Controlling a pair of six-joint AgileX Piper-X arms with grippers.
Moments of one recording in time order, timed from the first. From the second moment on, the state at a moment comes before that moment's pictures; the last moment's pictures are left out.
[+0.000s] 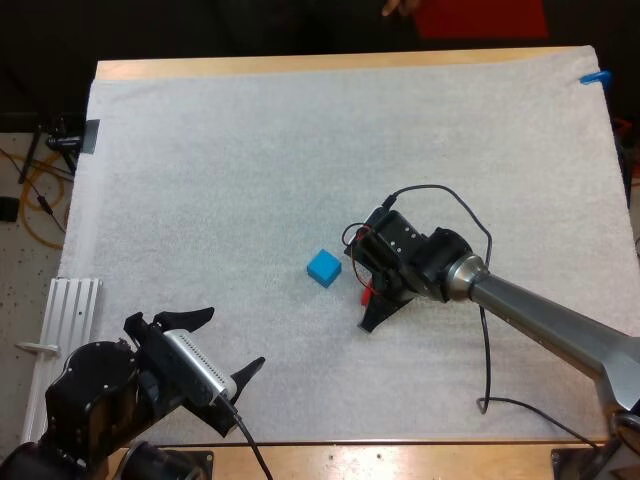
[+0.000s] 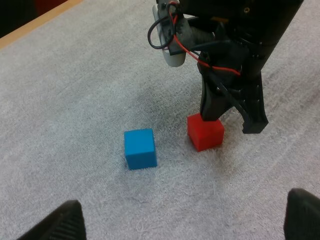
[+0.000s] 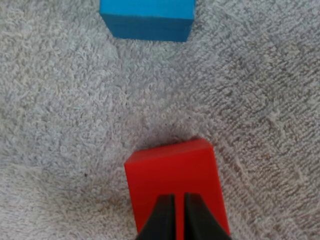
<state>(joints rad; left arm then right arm) -0.41 0.39 -0.80 1.10 0.28 -1.55 0.78 1.68 -1.12 0.79 -0.01 -2.06</state>
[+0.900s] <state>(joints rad) -0.41 0.39 -0.80 1.10 0.28 -1.55 0.78 1.60 -1.12 0.81 0.00 -2.06</state>
